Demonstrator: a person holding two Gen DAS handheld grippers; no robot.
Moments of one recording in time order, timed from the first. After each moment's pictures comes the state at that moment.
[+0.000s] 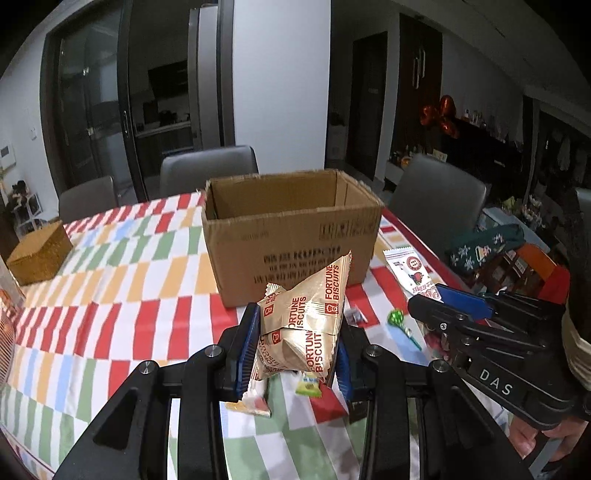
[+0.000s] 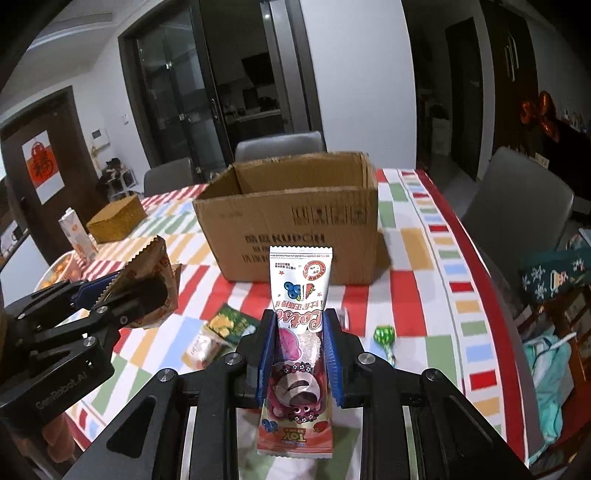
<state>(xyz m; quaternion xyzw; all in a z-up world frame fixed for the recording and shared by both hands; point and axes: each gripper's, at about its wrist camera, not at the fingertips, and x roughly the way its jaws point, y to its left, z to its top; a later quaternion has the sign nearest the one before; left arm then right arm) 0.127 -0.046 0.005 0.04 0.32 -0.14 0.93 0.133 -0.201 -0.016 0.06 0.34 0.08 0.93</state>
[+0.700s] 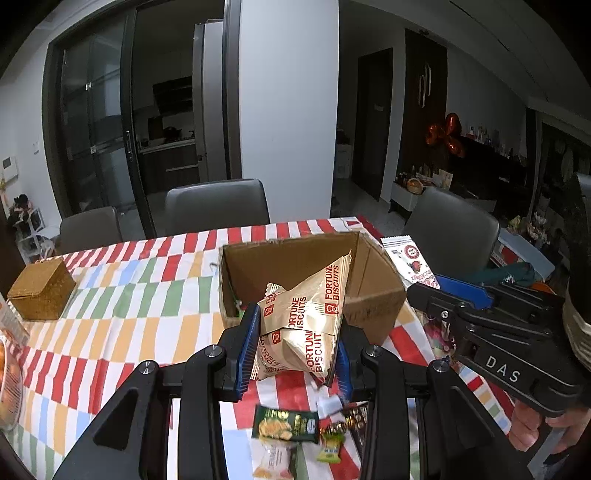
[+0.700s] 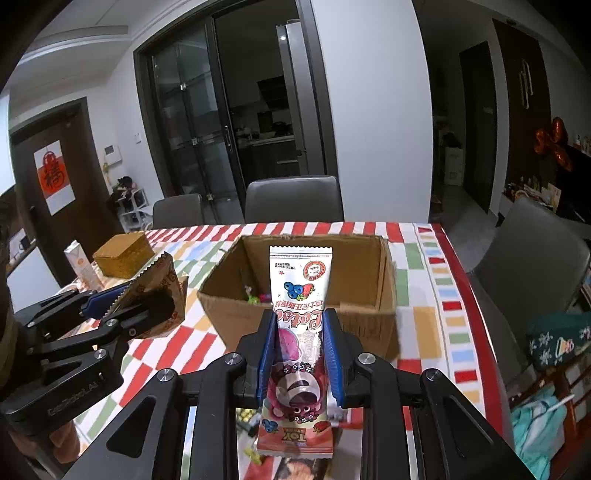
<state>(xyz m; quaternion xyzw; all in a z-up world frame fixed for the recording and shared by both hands) 0.206 -0.038 0.057 0.04 0.29 -0.14 0.94 0.209 -0.197 0.046 0.05 0.30 0.11 0.95</state>
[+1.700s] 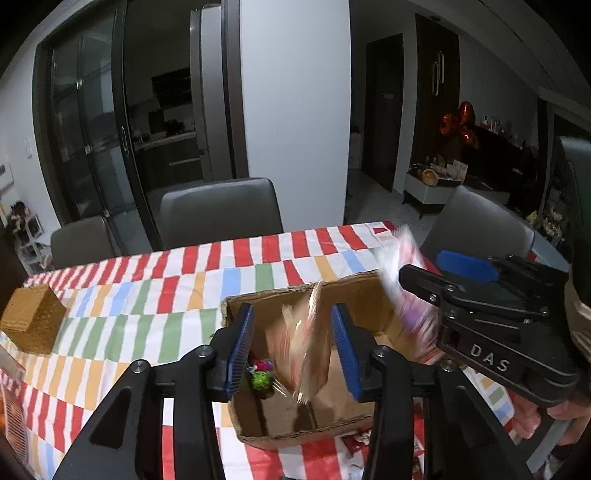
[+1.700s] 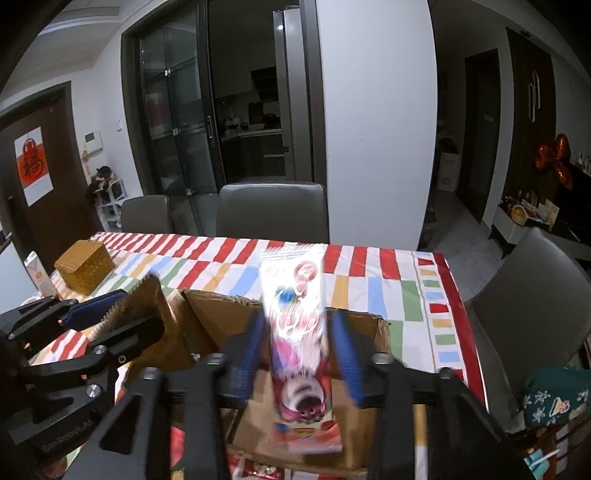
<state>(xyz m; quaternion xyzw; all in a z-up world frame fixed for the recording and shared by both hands) 0.323 -0.051 0.049 0.06 0.31 -0.12 0.94 0.347 -0.194 0.049 0.01 0.31 0.08 0.95</state>
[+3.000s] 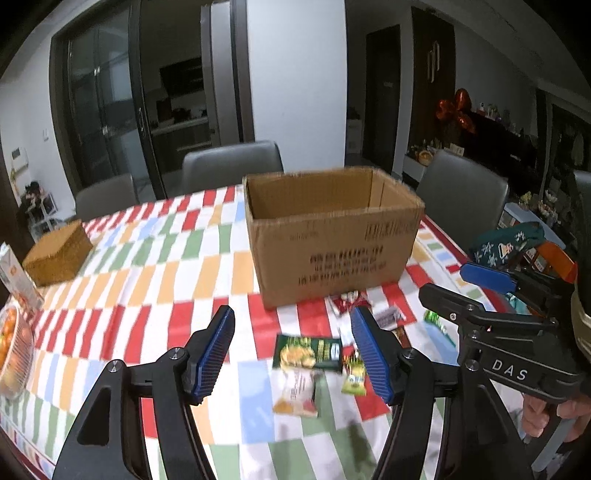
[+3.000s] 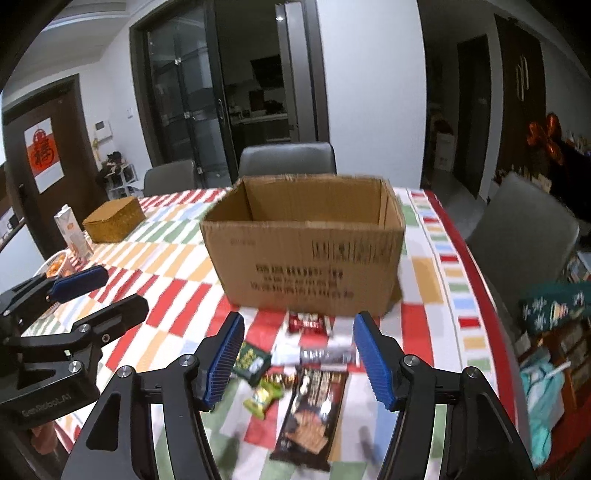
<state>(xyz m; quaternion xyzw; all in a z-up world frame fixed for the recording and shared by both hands) 0.138 -0.013 0.000 0.06 0.34 -0.11 0.93 0.160 -0.172 -0.005 0.03 0.34 0.08 0.94</state>
